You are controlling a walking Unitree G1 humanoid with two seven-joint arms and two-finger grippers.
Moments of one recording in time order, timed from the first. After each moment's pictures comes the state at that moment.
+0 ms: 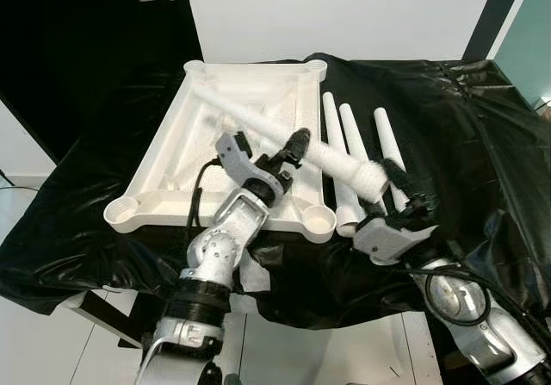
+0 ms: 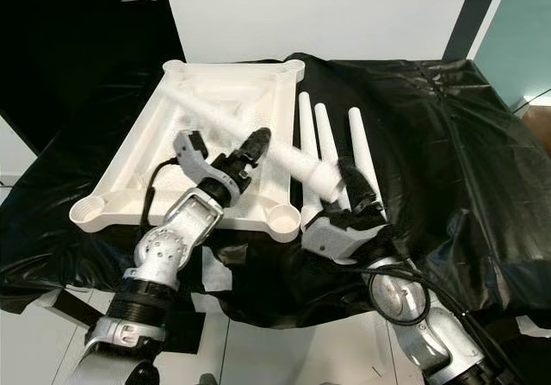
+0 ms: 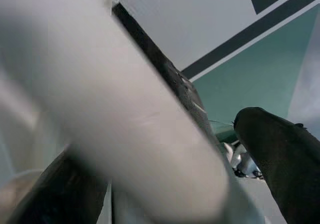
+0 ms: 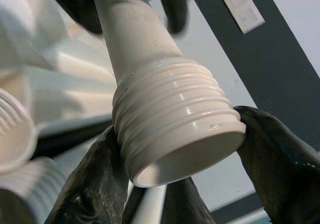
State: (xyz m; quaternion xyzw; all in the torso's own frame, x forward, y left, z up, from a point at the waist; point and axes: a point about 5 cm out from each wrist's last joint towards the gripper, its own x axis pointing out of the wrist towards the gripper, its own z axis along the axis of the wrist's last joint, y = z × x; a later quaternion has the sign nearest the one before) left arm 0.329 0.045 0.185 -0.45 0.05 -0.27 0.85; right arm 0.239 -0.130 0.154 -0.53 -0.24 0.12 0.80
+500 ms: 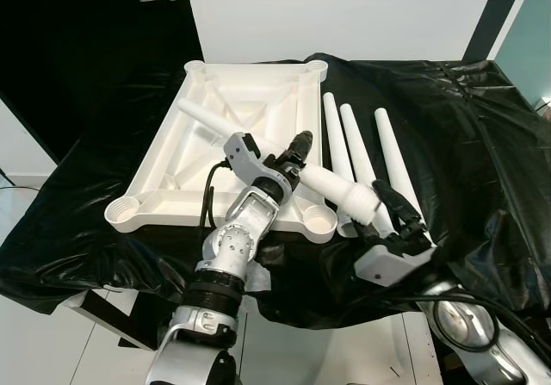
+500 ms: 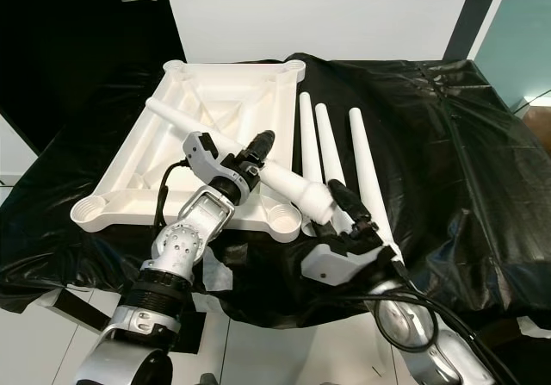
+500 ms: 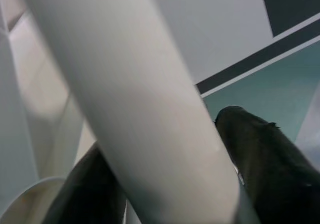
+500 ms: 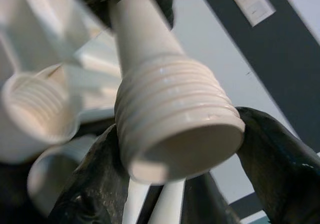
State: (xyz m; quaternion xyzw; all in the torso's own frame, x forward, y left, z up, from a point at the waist) left arm 0.340 0.047 0.176 -0.48 0.04 -0.22 0.85; right arm 0.212 -0.142 0.136 -0.51 -0.22 0.14 0.82
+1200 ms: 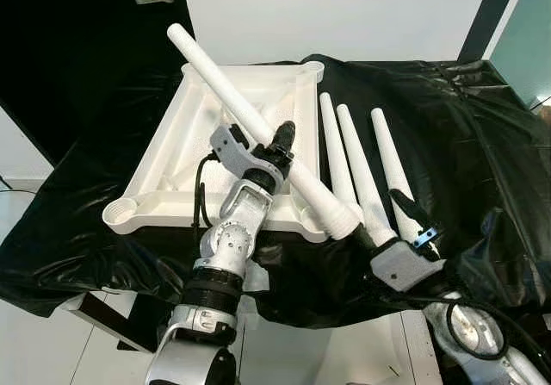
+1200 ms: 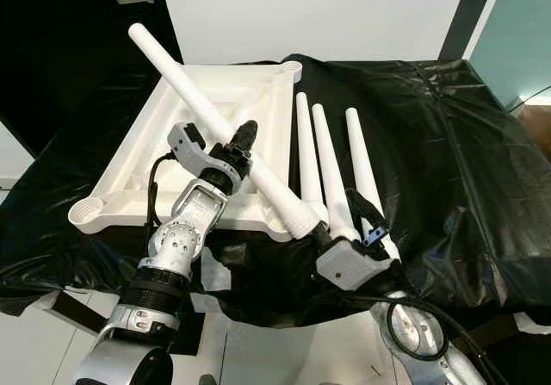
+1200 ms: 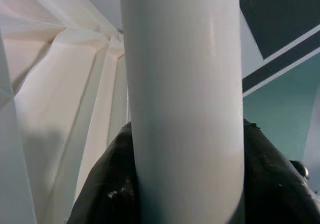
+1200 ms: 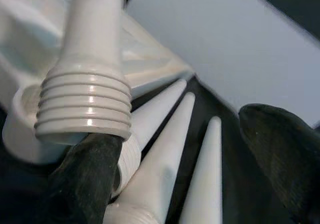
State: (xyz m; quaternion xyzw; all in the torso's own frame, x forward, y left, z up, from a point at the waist) left arm 0.343 0.058 0.191 -0.45 -0.02 -0.20 0.87; right arm 0.219 -0.146 0.143 -0.36 -0.15 0.13 0.91
